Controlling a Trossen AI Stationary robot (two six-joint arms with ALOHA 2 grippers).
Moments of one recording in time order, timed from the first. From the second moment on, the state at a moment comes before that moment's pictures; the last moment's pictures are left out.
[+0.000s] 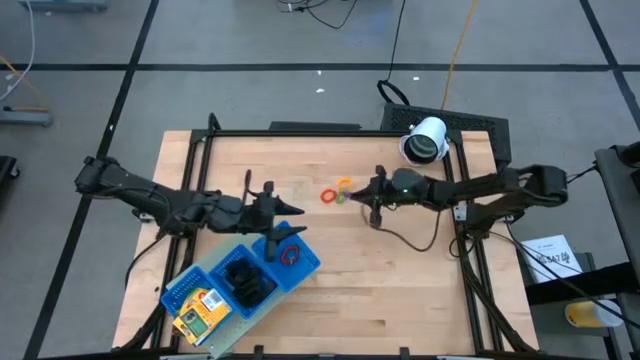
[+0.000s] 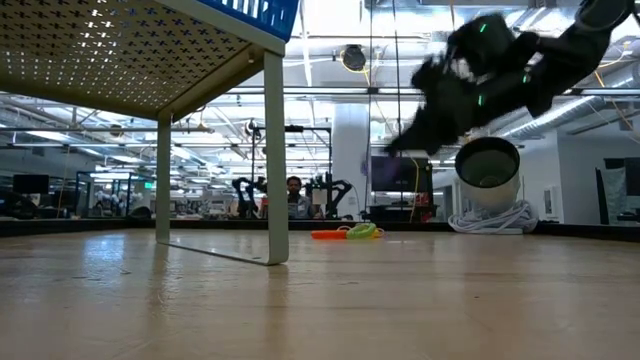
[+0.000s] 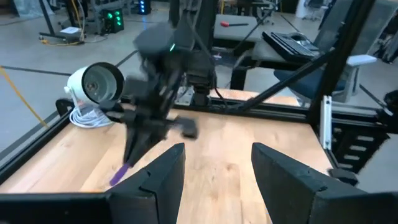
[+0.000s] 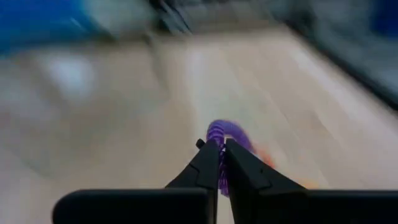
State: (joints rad) left arm -0.29 1.20 0.94 0.04 -0.35 -0.16; right arm -0.21 1.36 0.47 0.52 -0.08 0.01
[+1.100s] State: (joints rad) left arm -0.22 1.42 0.94 0.37 -0.33 0.12; right arm -0.05 1.45 0.65 1.02 -0.40 0.16
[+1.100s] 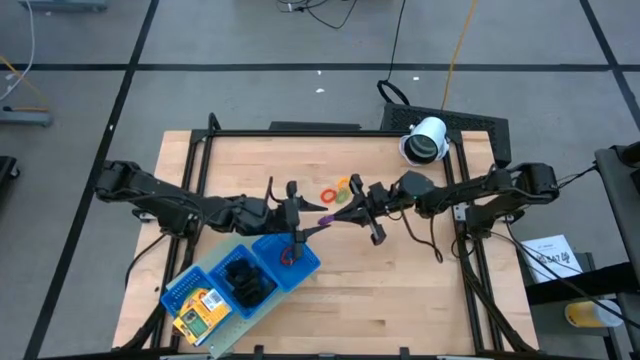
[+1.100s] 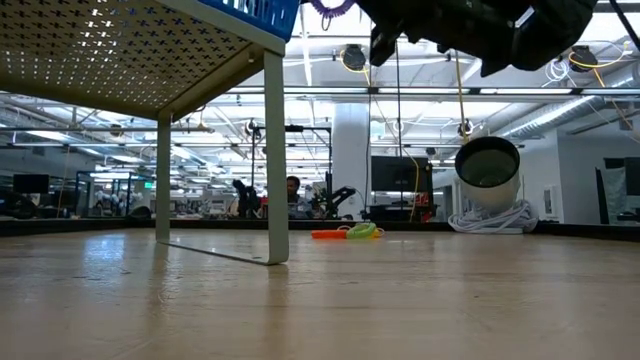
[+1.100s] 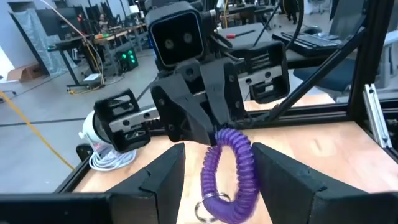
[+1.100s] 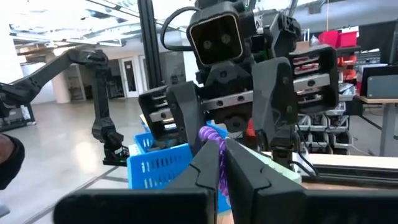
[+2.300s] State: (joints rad) left arm -0.31 1.15 0.94 0.00 -0.18 -0.20; right arm -0.13 1.27 0.65 0.57 -0.39 0.19
